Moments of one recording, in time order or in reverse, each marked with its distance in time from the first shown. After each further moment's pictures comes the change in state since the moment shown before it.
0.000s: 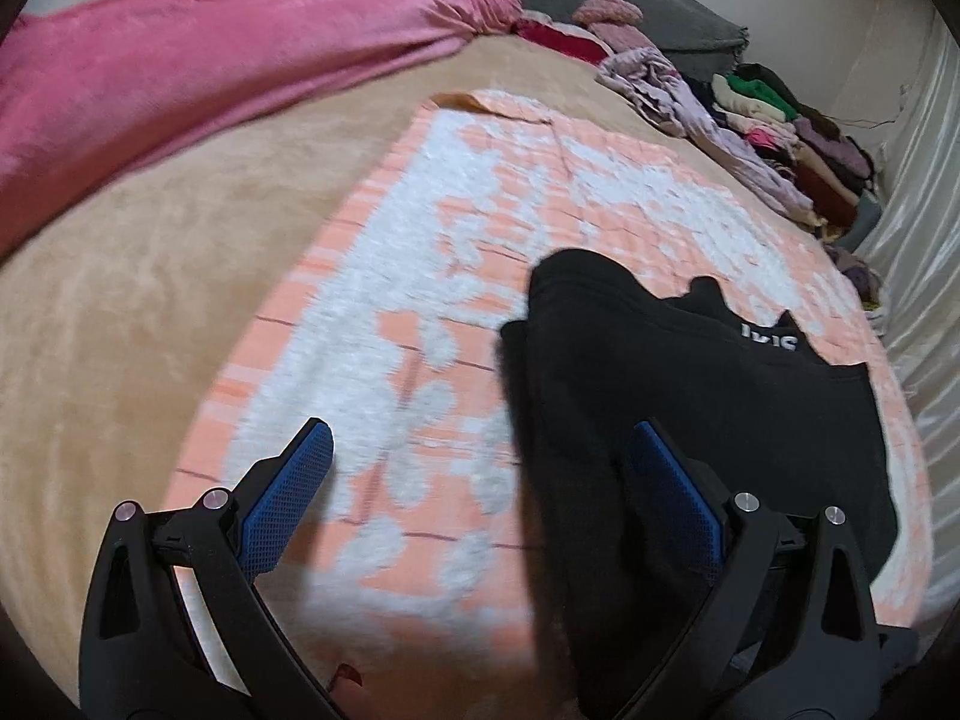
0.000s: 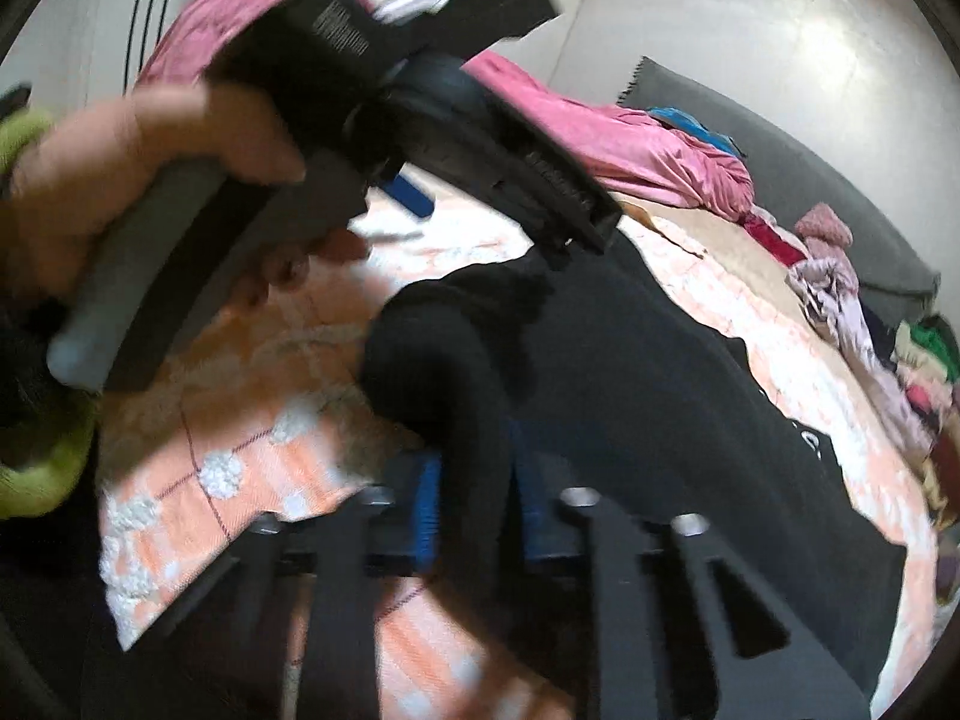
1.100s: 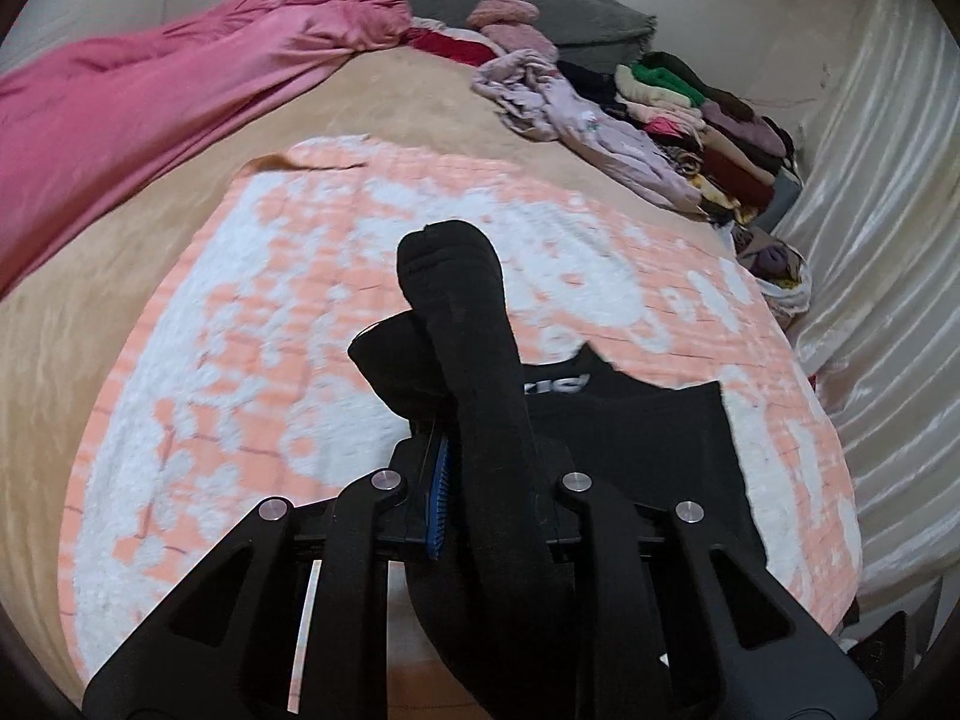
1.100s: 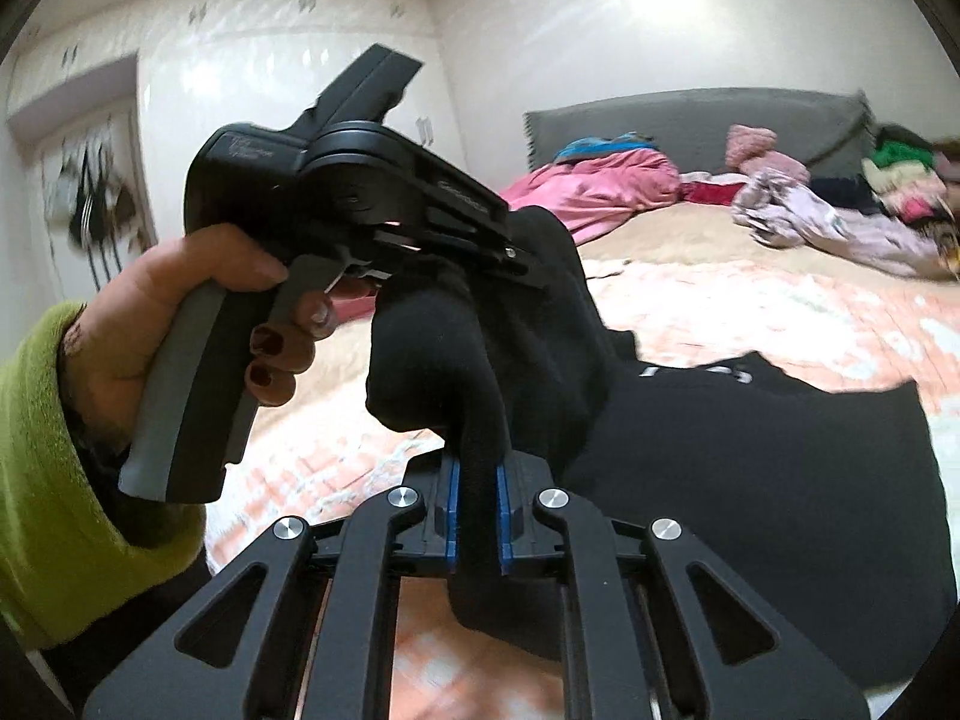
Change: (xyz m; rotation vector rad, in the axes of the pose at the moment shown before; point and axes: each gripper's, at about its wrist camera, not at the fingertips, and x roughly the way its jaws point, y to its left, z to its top) left arm -0.033 -0.159 0.040 0.111 -0.004 -0.147; right arm -0.109 -0.108 -0.049 0.502 -0.313 0.097
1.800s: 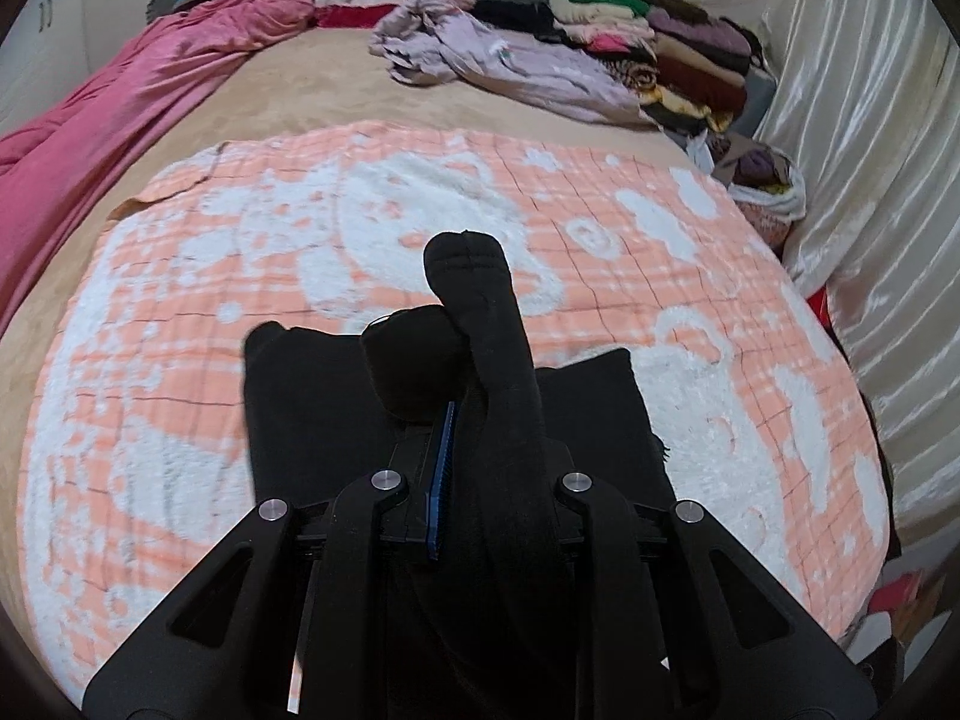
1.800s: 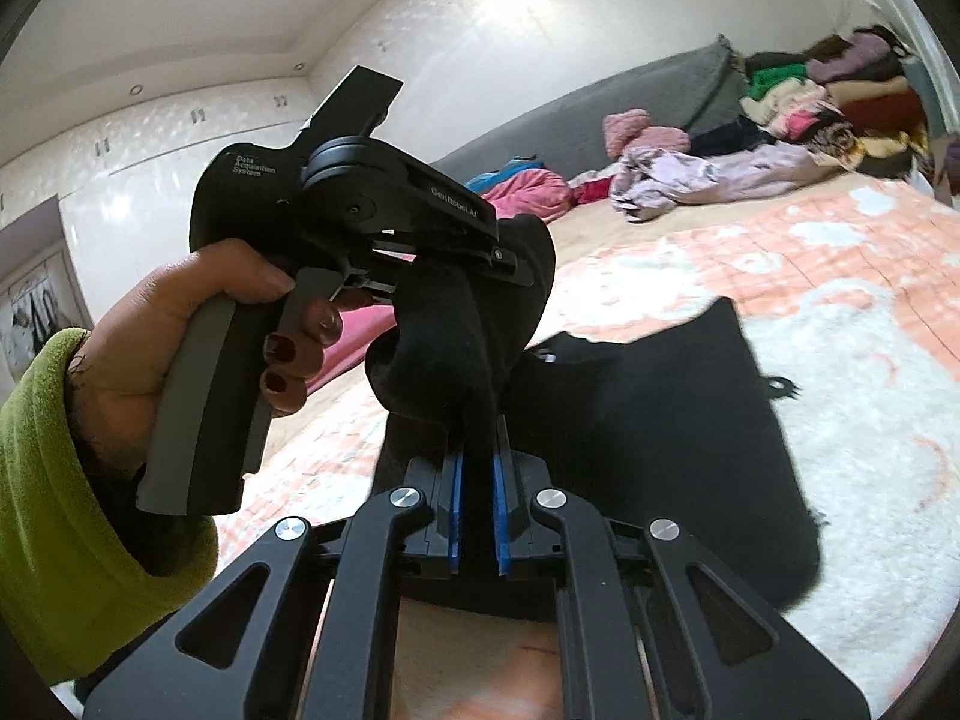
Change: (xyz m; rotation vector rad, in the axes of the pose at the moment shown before) left arm 0.086 -0.155 -0.001 0.184 0.129 0.044; right arm -0.089 -0.103 -0.037 0.272 -0.114 -0.106
